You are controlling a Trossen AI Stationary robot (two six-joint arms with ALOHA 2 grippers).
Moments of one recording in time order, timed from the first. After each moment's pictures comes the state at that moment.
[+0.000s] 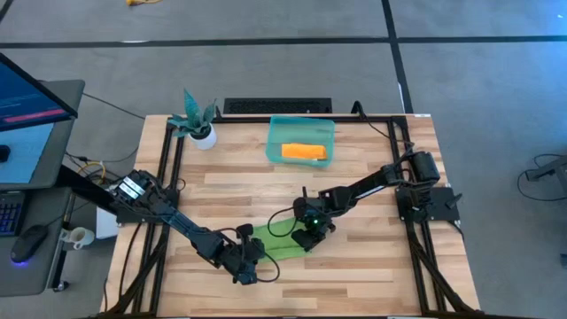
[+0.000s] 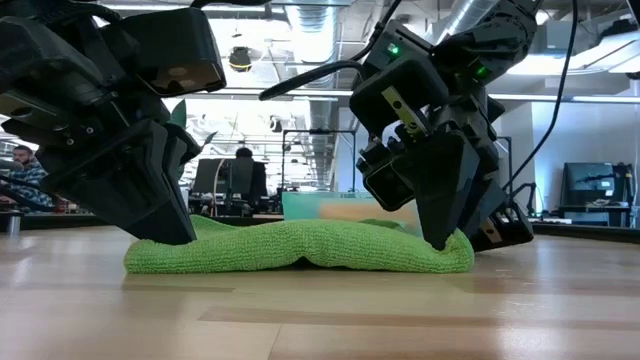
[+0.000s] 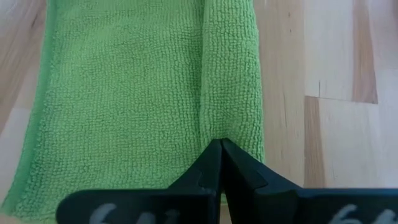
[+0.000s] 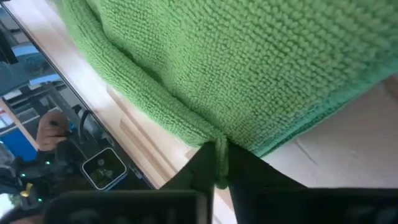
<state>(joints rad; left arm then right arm) -0.61 1.89 0.95 -0.19 -0.40 -0.66 0.14 1.95 0.98 -0.07 -0.64 1.13</state>
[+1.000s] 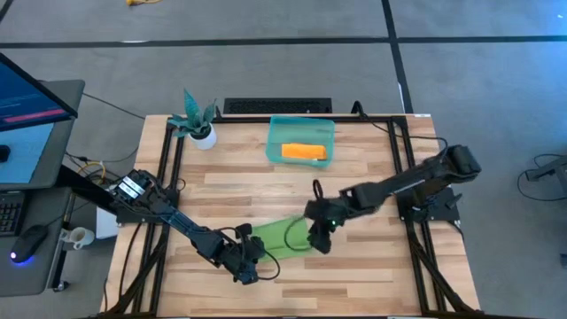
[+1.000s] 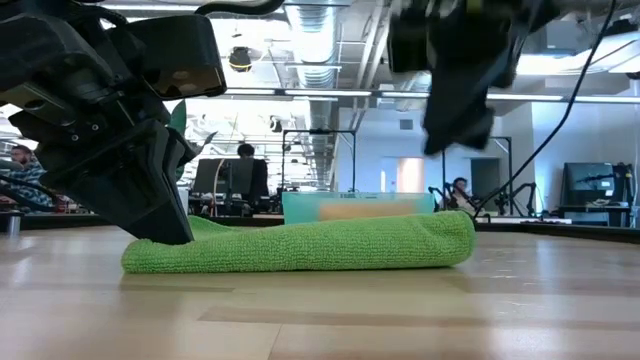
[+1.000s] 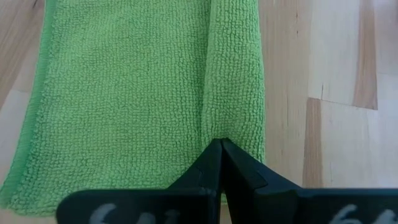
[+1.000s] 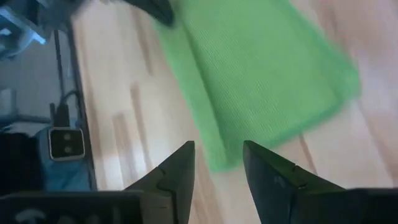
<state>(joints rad) -0.60 1.89 0.95 -0.21 -0.37 -0.73 0.26 1.61 0.98 -0.31 -0.19 0.65</state>
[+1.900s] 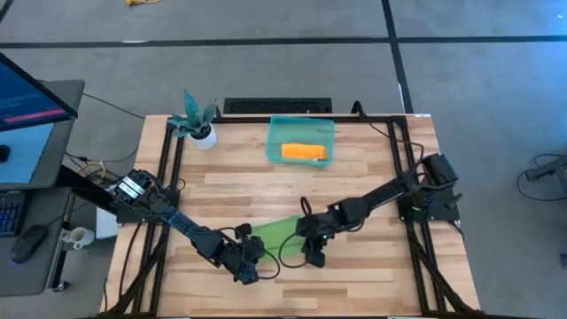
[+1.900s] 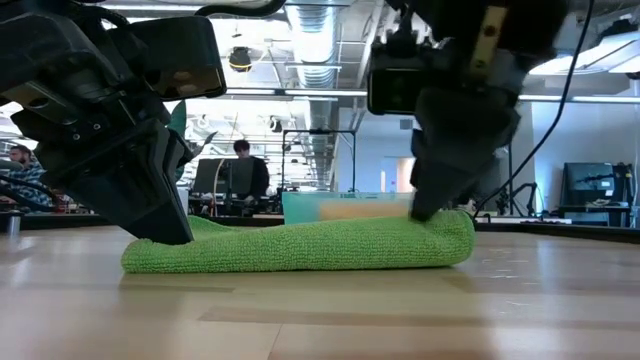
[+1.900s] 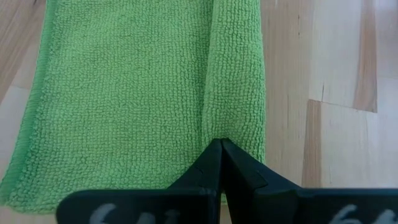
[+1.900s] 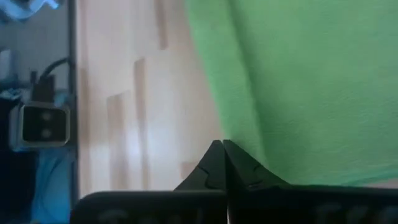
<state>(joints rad) -0.61 1.89 0.95 -0.21 -0.37 -0.75 0.31 1.82 0.98 -0.07 -0.25 0.58</state>
